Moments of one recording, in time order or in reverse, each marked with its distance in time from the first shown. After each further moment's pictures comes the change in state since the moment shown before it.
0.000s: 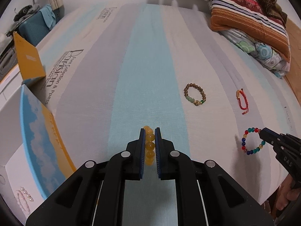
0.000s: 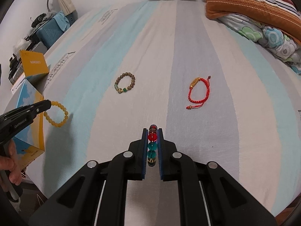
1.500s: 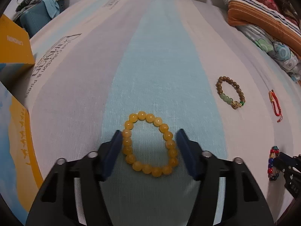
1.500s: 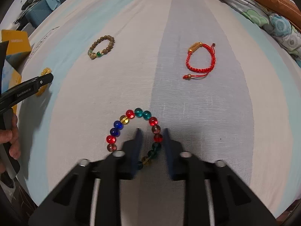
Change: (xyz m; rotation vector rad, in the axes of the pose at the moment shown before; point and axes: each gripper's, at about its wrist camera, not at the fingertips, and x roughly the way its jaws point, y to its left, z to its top) left arm 0.105 0.014 -0.001 -0.043 0.011 0.053; right arm 0.075 -0.019 -0.030 -0.046 0.146 -0.066
